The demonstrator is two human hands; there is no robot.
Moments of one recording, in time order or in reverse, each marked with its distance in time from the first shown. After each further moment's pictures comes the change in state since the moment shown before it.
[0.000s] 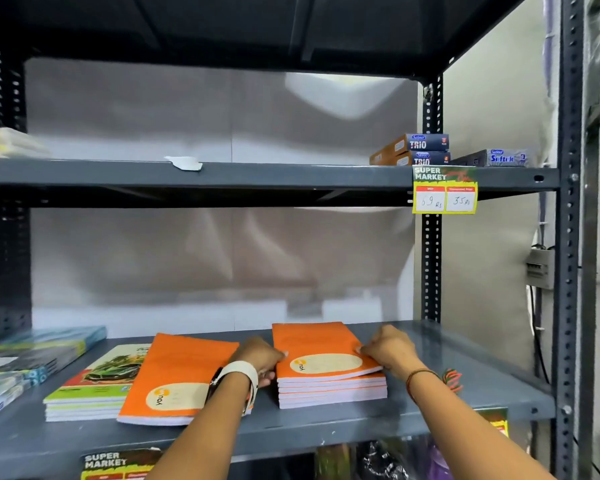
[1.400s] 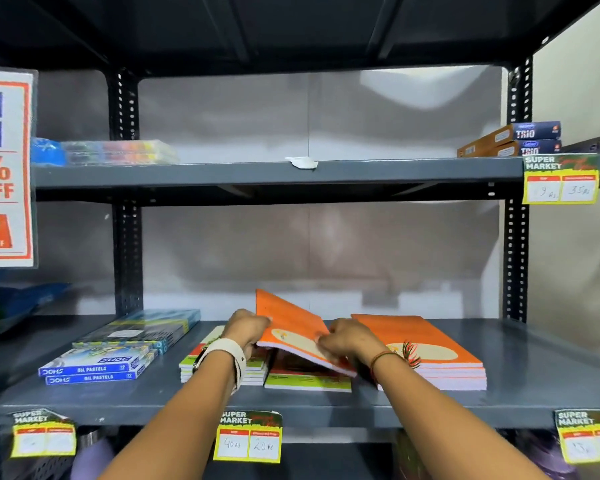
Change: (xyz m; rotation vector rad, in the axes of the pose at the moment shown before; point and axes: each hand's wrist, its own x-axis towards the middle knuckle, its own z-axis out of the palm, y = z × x) left_hand -0.008 -0.072 -0.162 -0.293 0.357 0.045; right_hand -0.089 -0.172 0.102 -0.170 -0.255 -0.383
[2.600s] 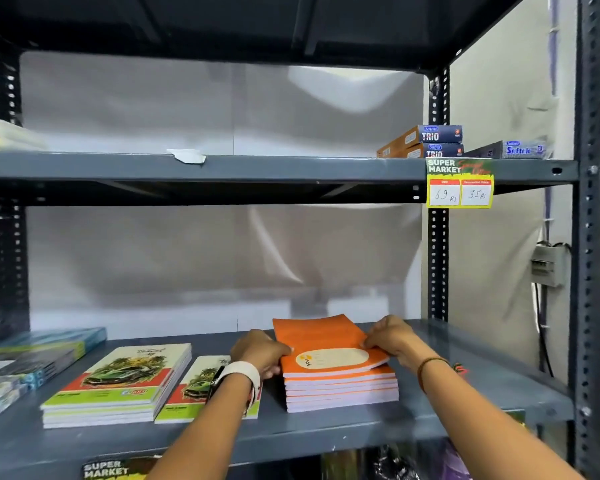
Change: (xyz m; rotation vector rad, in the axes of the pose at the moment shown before) left_hand -0.044 0.024 0.163 0.257 -0.259 0.090; right_hand 0.014 0.205 -0.084 0.595 0.227 0.347
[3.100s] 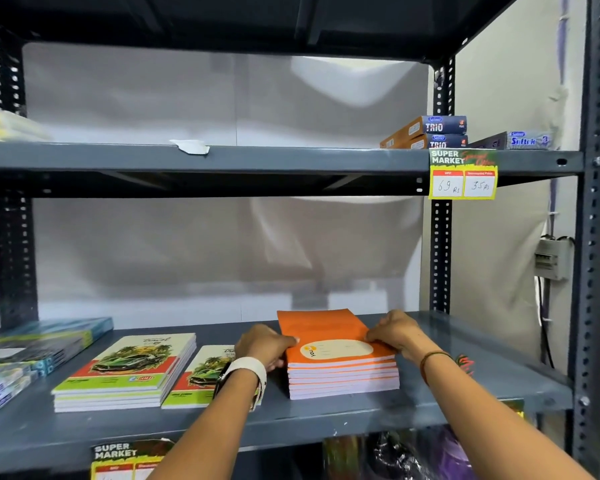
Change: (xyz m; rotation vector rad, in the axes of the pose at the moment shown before) left_hand -0.011 -0.003 0.005 -0.011 0.038 0.007; right_hand -0.006 0.002 -0.001 -0.191 0.009 0.004
